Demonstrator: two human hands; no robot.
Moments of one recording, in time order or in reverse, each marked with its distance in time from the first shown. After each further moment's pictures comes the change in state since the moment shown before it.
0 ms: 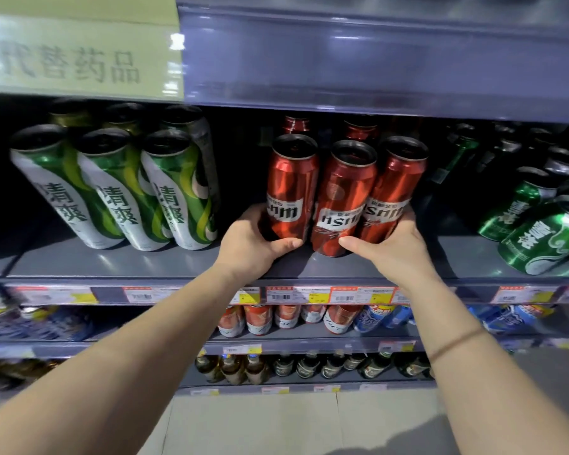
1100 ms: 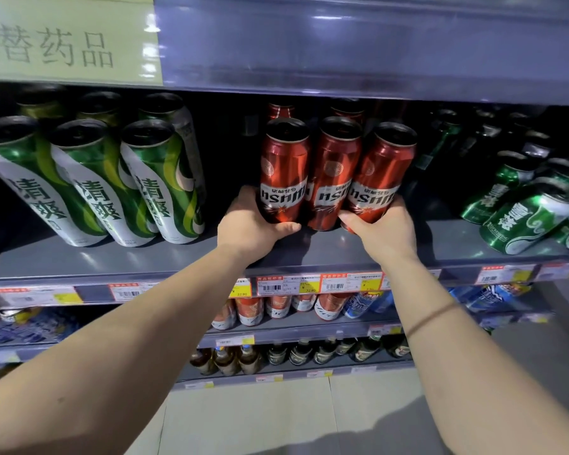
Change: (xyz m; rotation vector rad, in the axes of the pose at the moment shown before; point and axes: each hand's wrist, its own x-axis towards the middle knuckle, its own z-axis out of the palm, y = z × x) left_hand 0.011 0.017 0.010 0.119 0.022 -0.091; right_hand 0.006 0.000 0.007 0.017 0.177 0.023
